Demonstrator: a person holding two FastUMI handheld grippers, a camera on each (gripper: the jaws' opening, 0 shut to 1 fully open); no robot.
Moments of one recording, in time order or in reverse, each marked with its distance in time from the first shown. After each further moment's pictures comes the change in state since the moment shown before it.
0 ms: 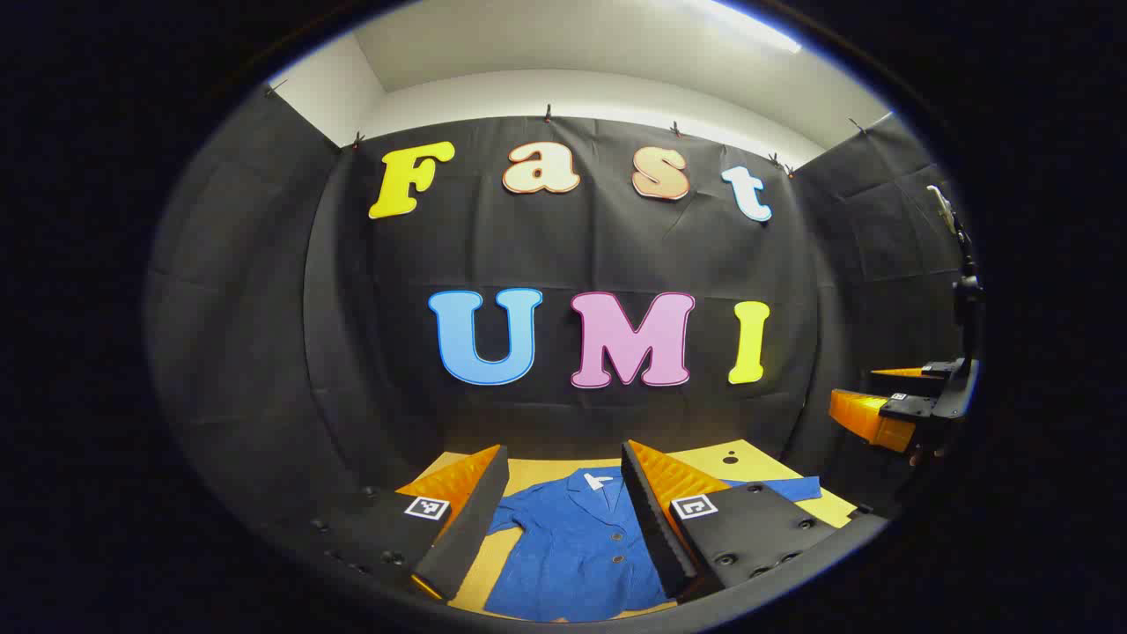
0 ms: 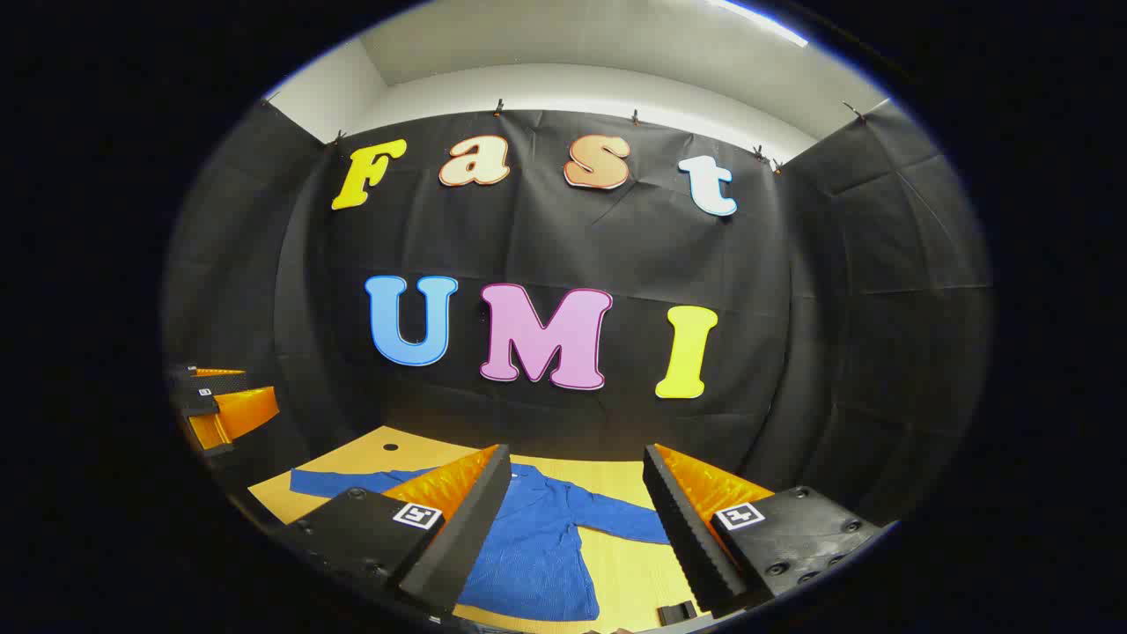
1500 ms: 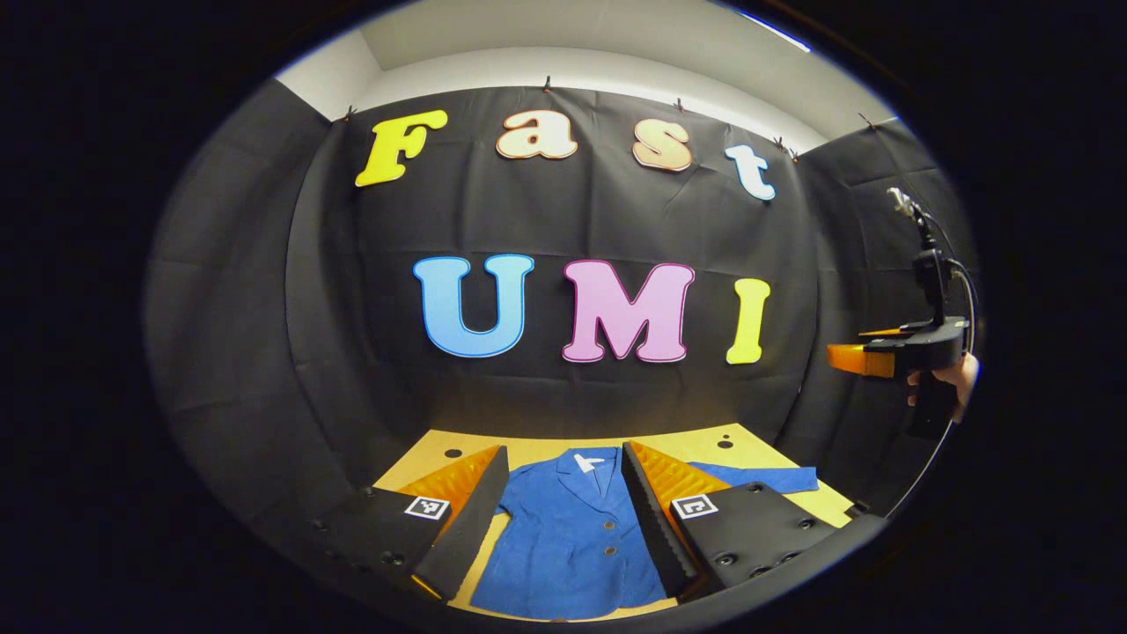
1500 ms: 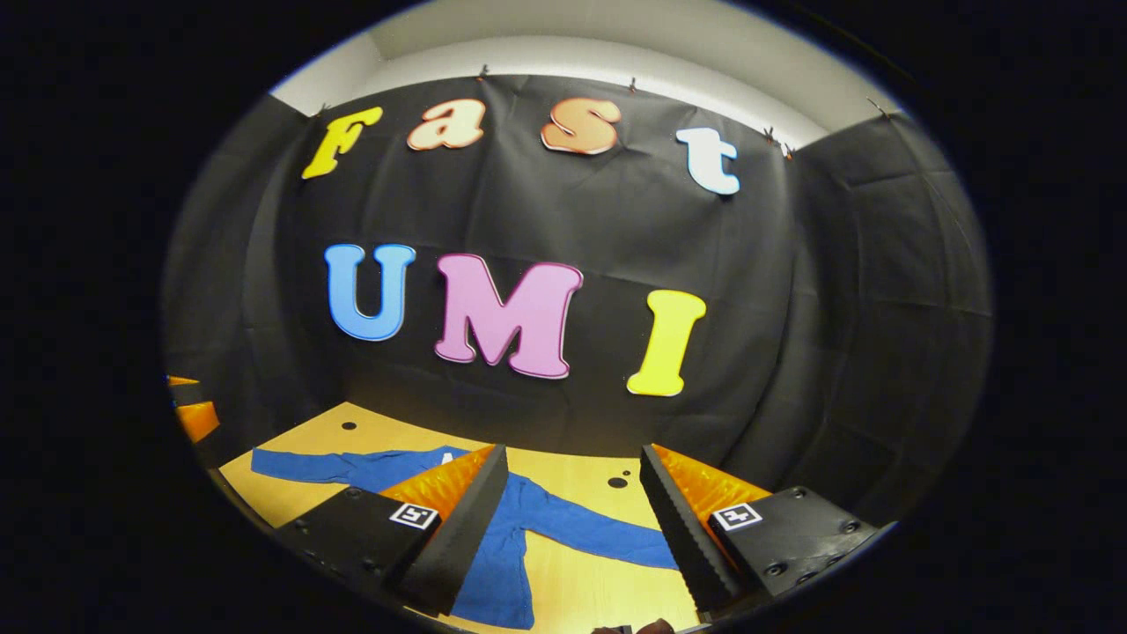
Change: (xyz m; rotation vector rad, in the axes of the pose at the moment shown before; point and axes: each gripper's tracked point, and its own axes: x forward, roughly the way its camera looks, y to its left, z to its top) left arm 0.053 -0.005 -0.027 -0.031 0.090 -0.031; right arm 0.122 -0.105 -0.009 -0.027 0.145 -0.054
